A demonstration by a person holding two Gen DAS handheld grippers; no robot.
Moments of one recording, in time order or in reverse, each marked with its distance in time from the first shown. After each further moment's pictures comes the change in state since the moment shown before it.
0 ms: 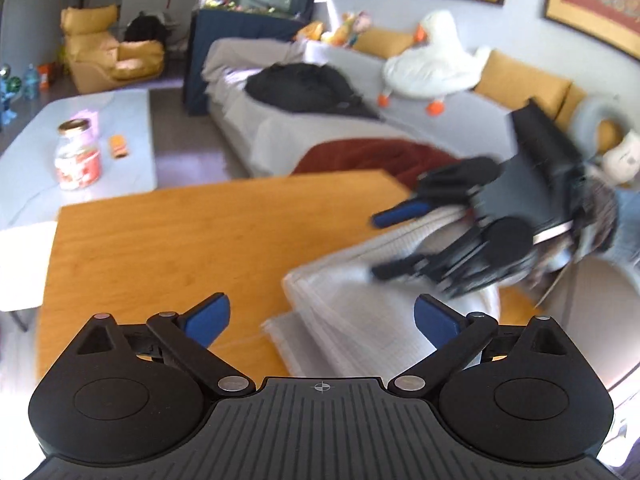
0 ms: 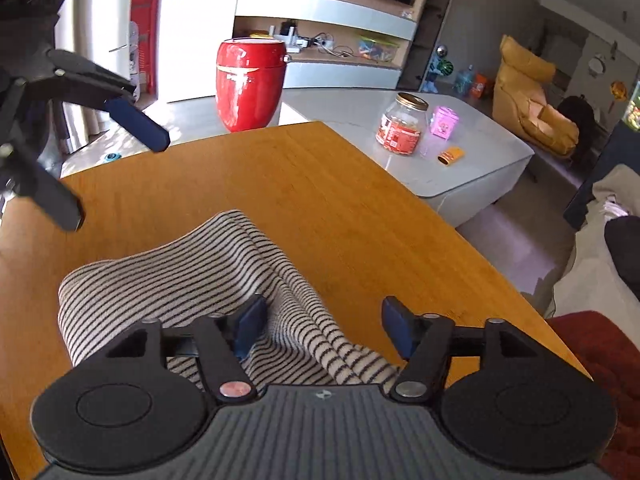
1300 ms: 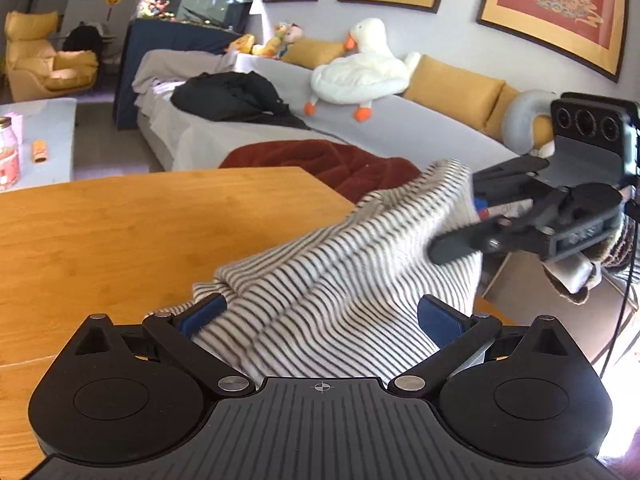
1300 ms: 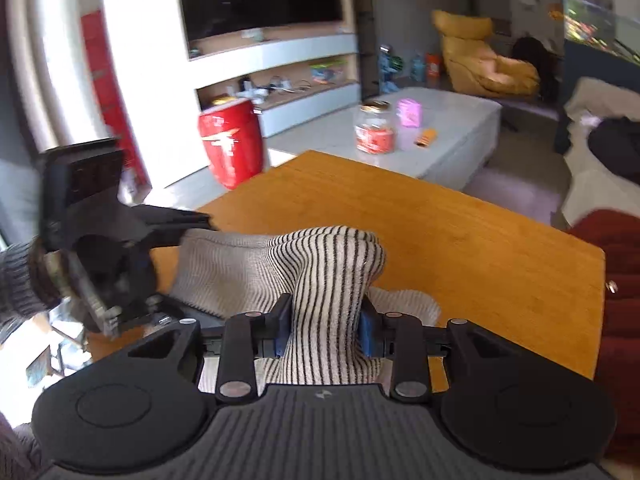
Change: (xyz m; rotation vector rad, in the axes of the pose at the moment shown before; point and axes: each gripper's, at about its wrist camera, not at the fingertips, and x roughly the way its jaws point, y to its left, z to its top) left arm 0.053 -0.027 -0.047 0.056 -0.036 -0.162; right arm -0.073 0.003 -0.051 0.403 -0.076 0.035
